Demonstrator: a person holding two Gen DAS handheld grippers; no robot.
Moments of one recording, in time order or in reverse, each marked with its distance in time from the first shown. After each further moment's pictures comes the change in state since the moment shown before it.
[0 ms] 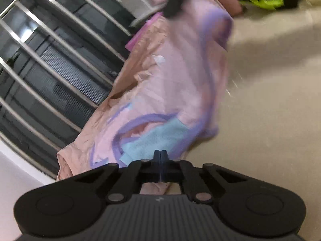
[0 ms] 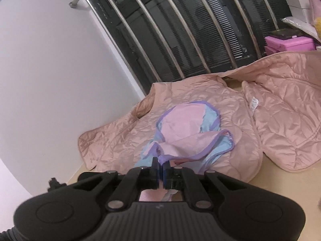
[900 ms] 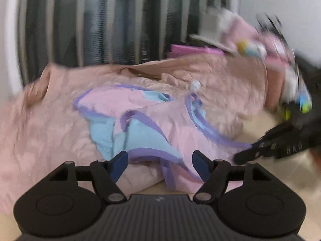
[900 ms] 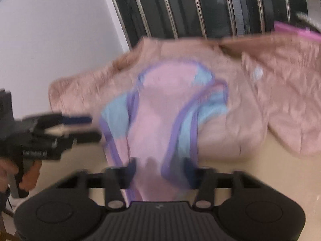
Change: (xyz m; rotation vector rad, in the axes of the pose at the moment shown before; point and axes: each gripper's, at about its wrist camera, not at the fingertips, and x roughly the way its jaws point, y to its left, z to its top) left arm -0.013 0.080 -0.028 -0.649 0.000 -0.225; right arm 0.064 0.009 -0.049 -0.130 0.246 -0.119
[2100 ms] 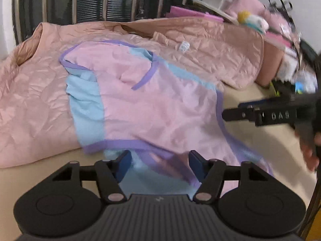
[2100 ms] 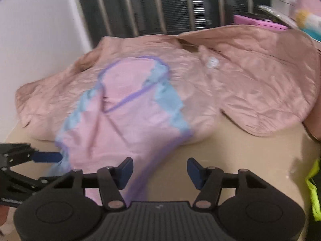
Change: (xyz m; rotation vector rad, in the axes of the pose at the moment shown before) left arm 0.007 -0.021 -0.015 -0.250 0.251 -0.086; right arm -0.017 -0.018 0.000 0.091 -0.024 -0.219
